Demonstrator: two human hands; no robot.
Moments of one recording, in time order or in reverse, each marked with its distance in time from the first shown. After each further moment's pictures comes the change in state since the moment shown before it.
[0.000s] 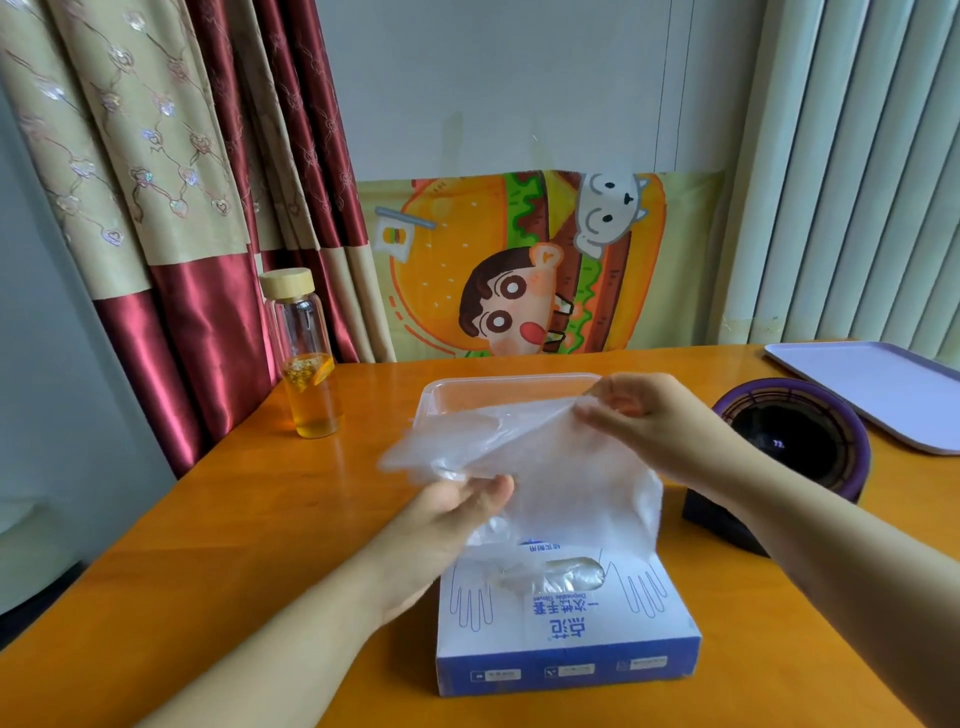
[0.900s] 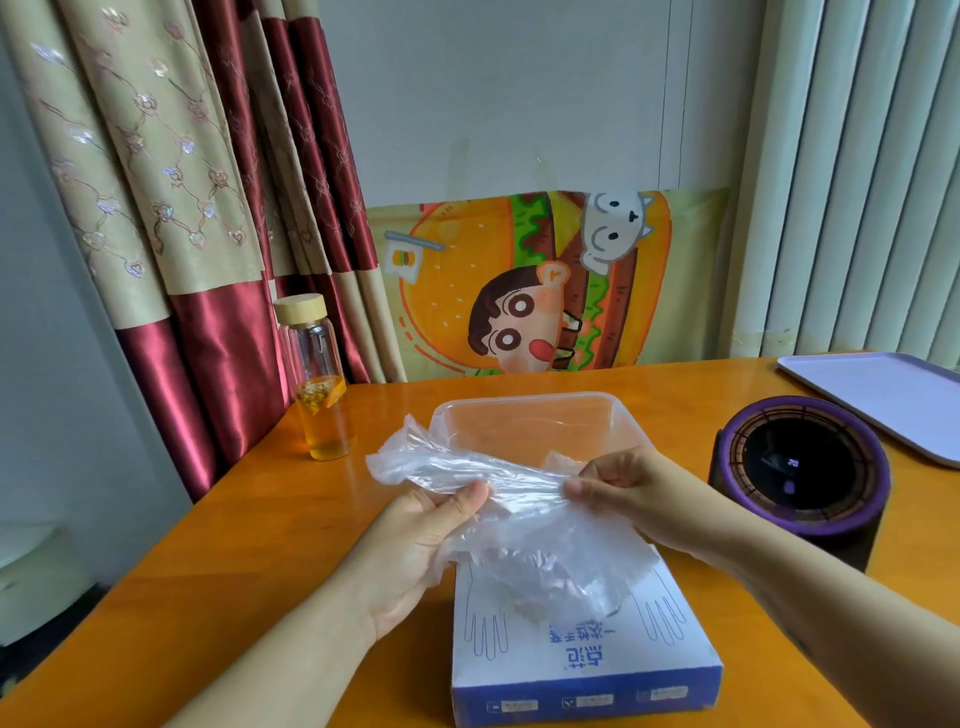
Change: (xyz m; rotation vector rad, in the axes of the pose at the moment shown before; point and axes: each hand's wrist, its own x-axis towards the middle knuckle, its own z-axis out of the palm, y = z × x) left_hand -0.004 0.015 -0.009 -0.353 0.255 -0.029; right_hand -0.015 0.013 0.024 0.227 -0.253 0.160
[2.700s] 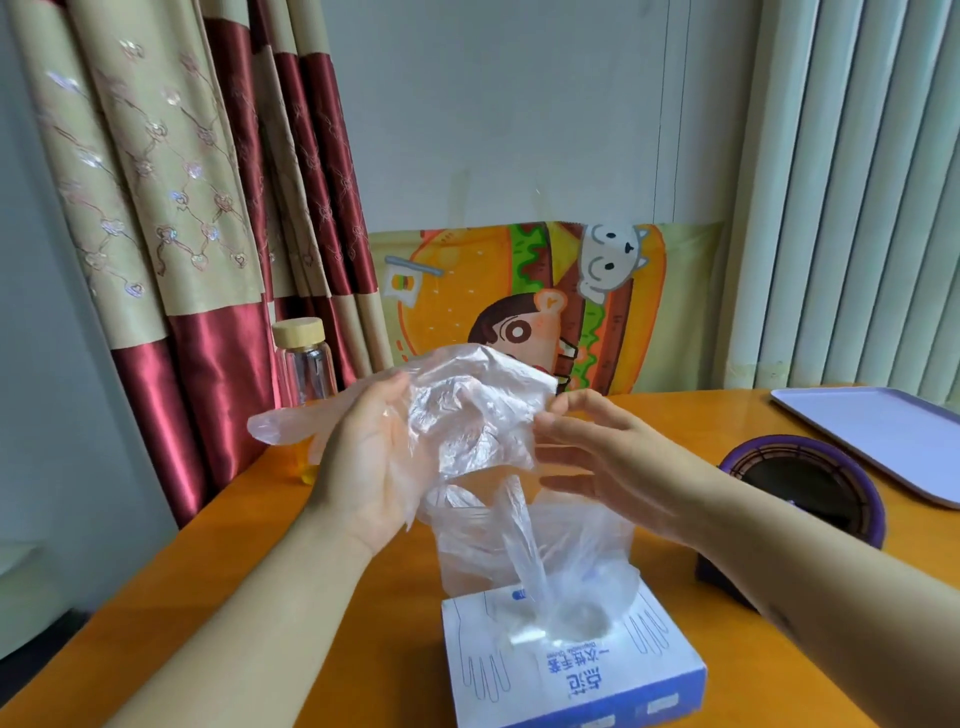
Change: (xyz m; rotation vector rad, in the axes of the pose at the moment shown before) left_hand 0.038 0.064 -0.001 -0.334 0.037 0.432; right_hand 0.022 -0.058 -0.010 0.577 -0.029 0.050
